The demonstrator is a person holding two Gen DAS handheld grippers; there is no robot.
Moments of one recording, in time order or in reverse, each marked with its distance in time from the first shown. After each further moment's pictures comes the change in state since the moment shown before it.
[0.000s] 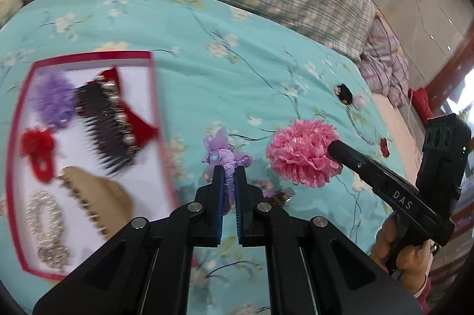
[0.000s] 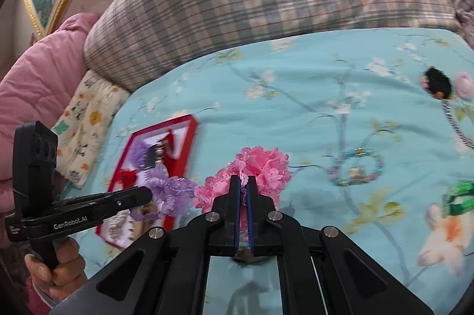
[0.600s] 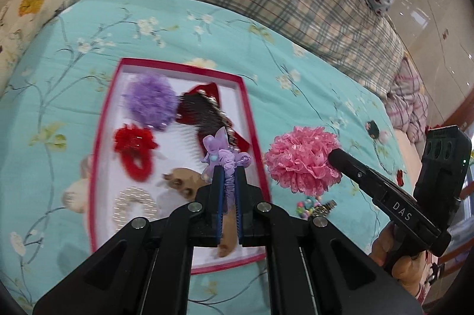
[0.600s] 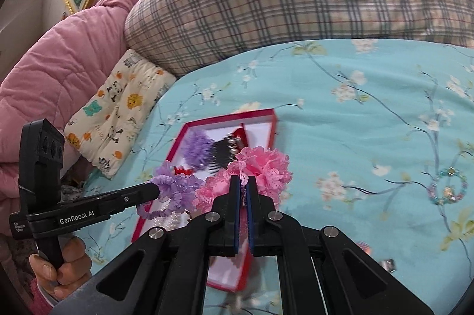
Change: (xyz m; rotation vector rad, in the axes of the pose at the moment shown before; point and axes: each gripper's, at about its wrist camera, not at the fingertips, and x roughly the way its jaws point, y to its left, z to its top) left arm -0.061 0.095 -0.006 -0.130 -0.099 0.096; right arm 0.050 0.098 0.003 -0.096 0.022 0.147
